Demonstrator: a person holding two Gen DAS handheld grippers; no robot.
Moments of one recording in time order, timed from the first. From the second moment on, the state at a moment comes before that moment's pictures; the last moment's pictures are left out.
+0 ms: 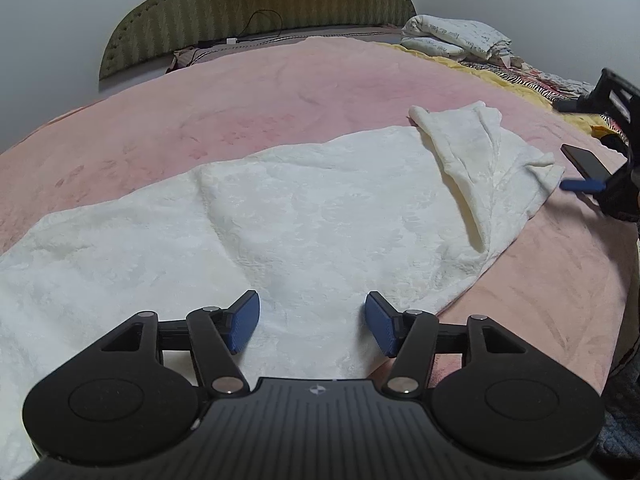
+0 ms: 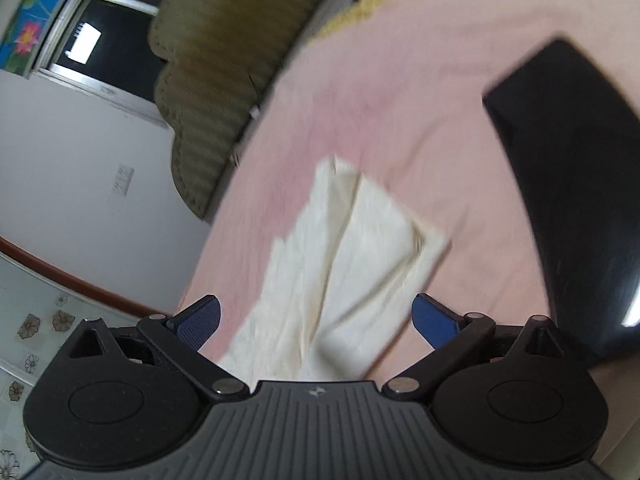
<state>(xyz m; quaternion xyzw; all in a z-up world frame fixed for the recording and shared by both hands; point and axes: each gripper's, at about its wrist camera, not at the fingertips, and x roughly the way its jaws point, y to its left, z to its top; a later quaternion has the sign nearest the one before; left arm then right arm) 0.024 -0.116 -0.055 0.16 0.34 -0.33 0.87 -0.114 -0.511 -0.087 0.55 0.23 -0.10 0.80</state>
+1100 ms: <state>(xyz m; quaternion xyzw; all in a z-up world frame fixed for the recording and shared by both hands) 0.022 -0.116 -0.057 0.16 0.34 -0.32 0.87 -0.071 -0.447 -0.079 0.27 0.32 -0.11 0.90</state>
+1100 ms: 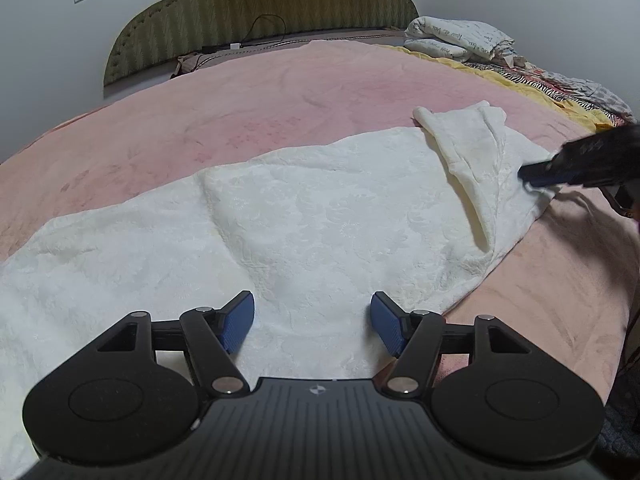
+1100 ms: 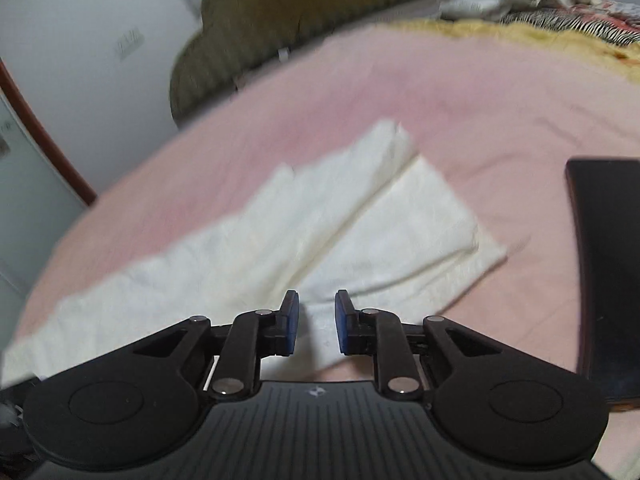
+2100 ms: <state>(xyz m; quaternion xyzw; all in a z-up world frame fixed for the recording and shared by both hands) 0.023 -0.115 -0.059 0.16 0.33 -0.32 0.87 0.008 -0.376 -0.058 -0.07 0.31 -0.27 0.91</state>
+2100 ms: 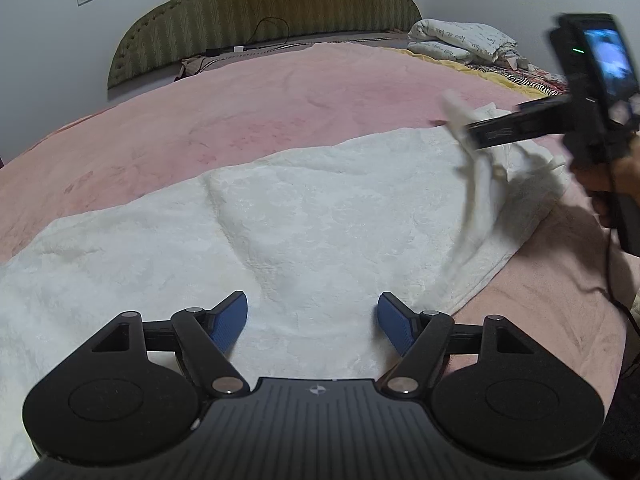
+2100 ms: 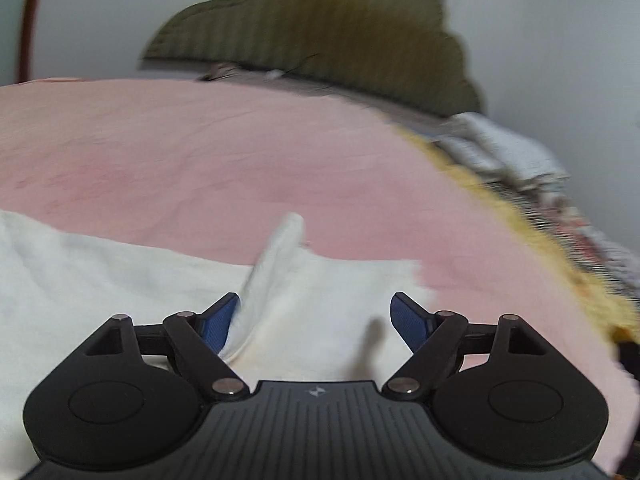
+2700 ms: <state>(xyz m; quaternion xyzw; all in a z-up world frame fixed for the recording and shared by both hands) 0.023 -0.115 -0.058 0.17 0.33 -0.31 0.88 -0.017 -0.447 -0.023 0.29 0.28 -0.12 0.91</state>
